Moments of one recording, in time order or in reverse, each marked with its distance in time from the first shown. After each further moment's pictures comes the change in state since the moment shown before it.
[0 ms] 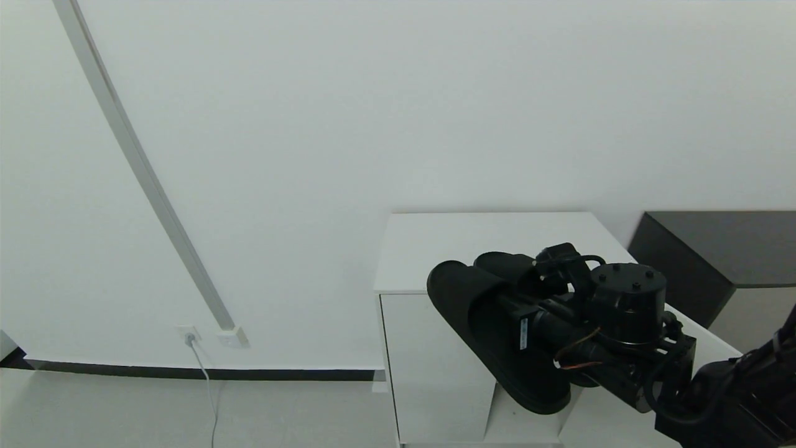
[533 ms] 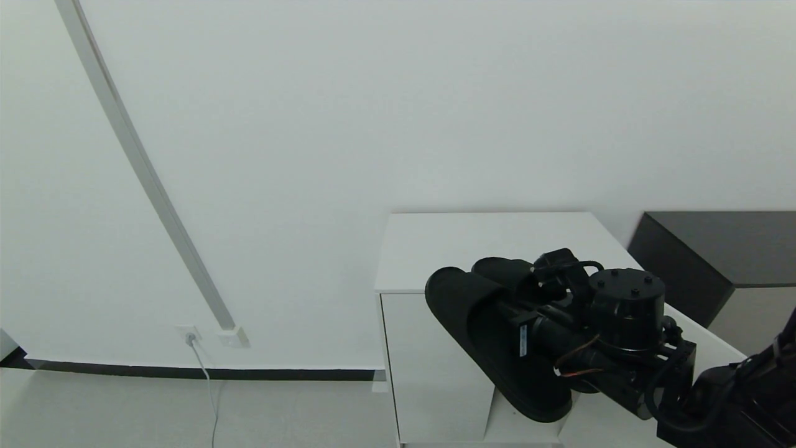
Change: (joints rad) left arm -0.001 0.000 0.000 0.000 0.001 0.000; right arm 0.003 -0.001 0.017 -0.002 -0.002 0.000
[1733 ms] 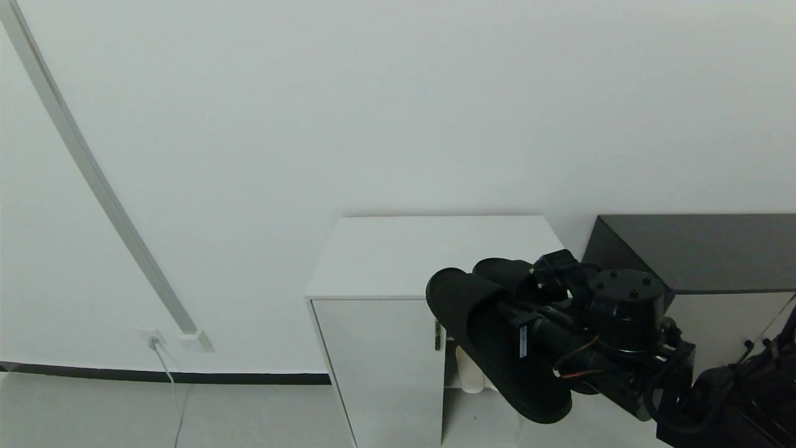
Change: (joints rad) left arm 0.000 0.000 0.000 0.000 0.000 0.000; right arm 0.008 0.002 0.003 0.000 -0.008 -0.001
